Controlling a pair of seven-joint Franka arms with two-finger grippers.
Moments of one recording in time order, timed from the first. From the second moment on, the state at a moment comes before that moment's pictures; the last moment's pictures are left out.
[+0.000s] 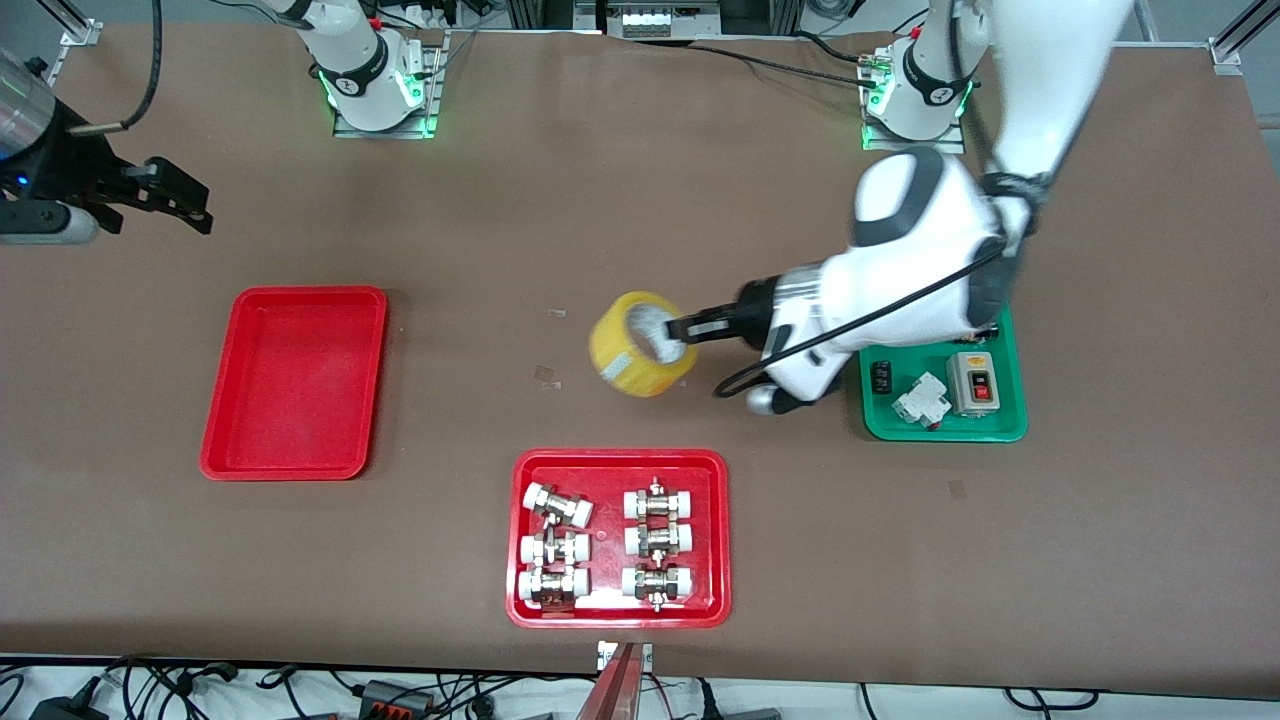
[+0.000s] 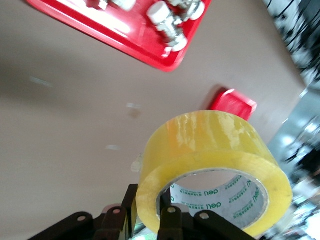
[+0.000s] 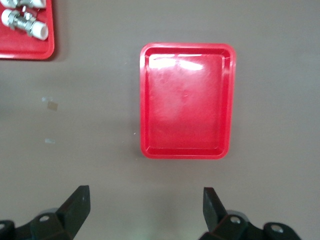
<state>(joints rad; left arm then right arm) -0.15 0.58 -0.49 -1.38 -0.56 2.15 -0.79 0.03 -0.02 0.05 -1.62 0.02 1.55 0.05</state>
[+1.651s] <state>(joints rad) -0.38 0.85 -0.46 -1.14 -0.85 2.62 -1.37 0.18 0.47 0.06 -1.51 0.91 2.05 -0.42</state>
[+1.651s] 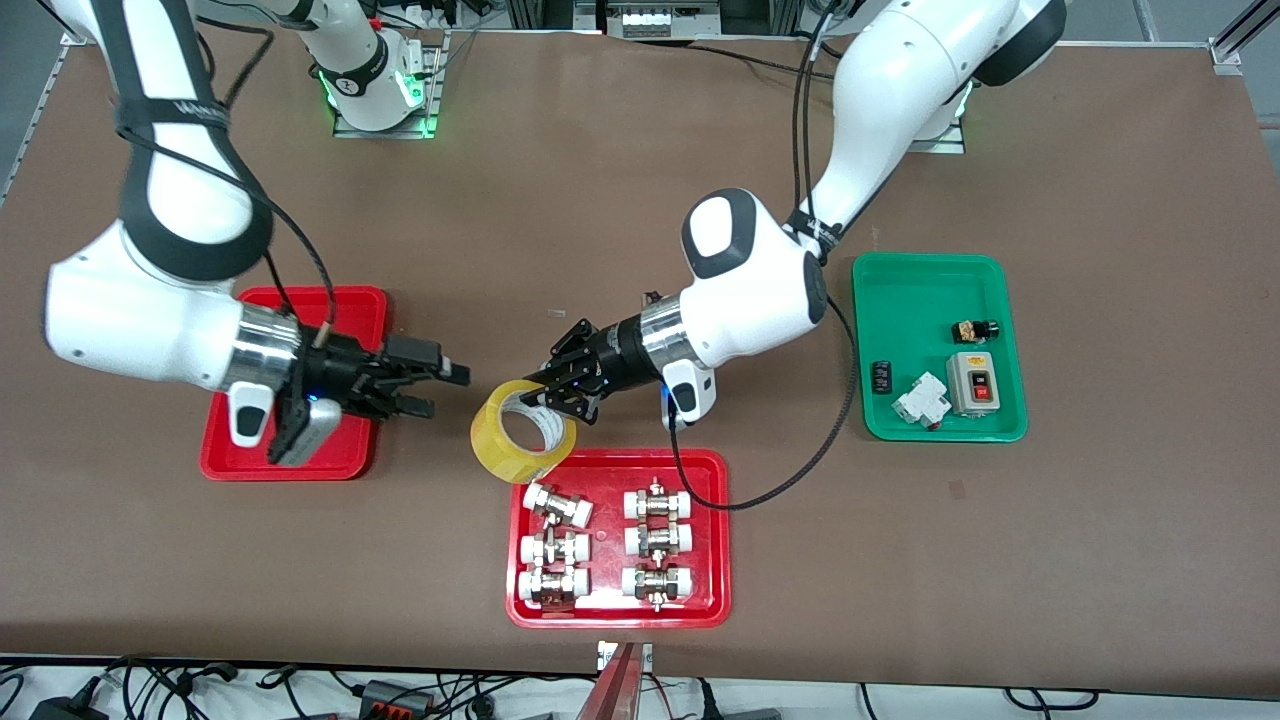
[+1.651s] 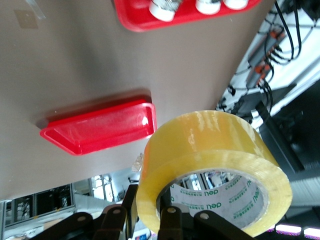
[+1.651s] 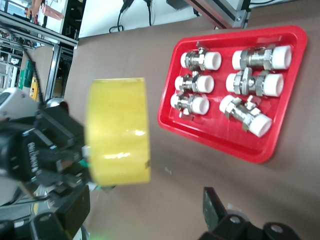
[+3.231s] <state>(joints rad) -0.39 0.86 -0.48 -1.16 -0.85 2.61 -1.27 0.25 0.53 0.05 -1.44 0.96 2.19 -0.42</state>
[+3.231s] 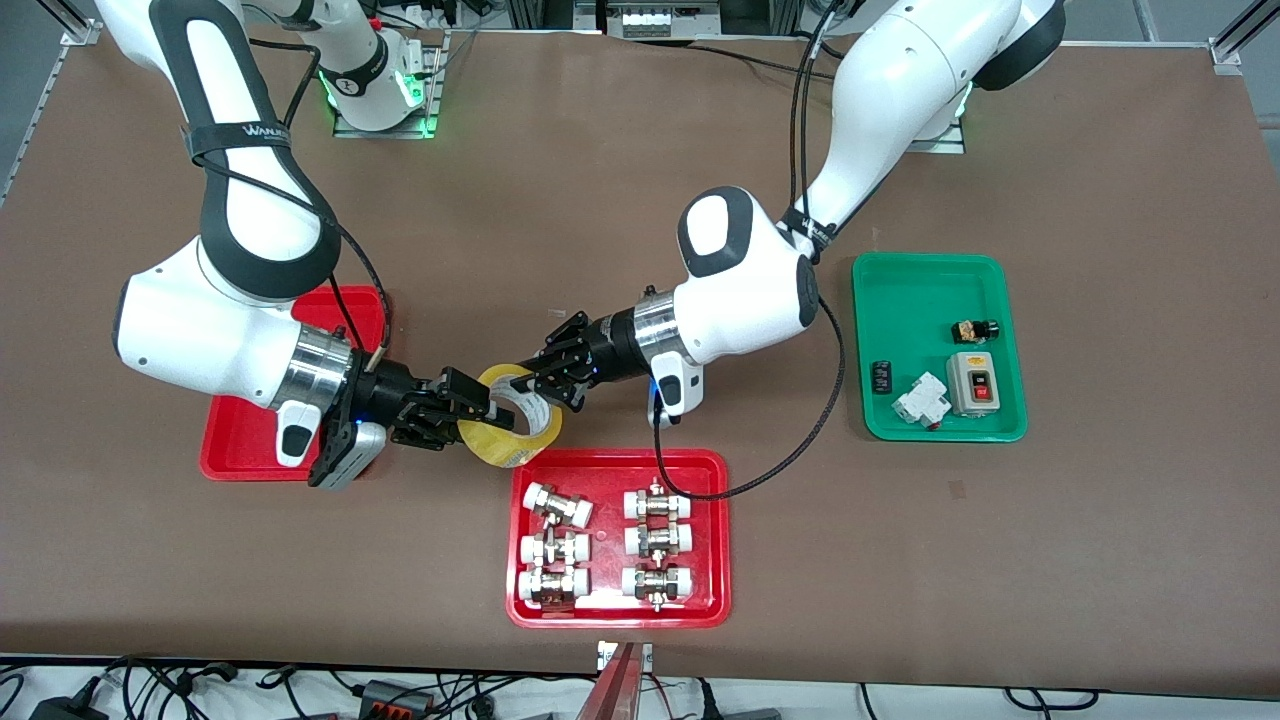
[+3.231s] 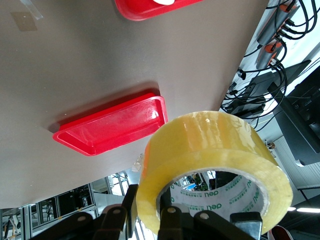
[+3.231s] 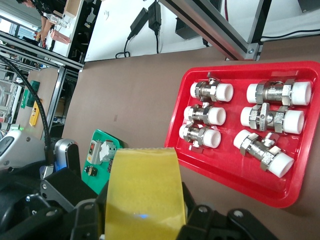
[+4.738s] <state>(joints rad) 0.17 0.41 -0.50 -1.18 0.07 1.24 -0.62 -0.07 0.54 0.02 -1.48 0.75 1.75 -0.52</state>
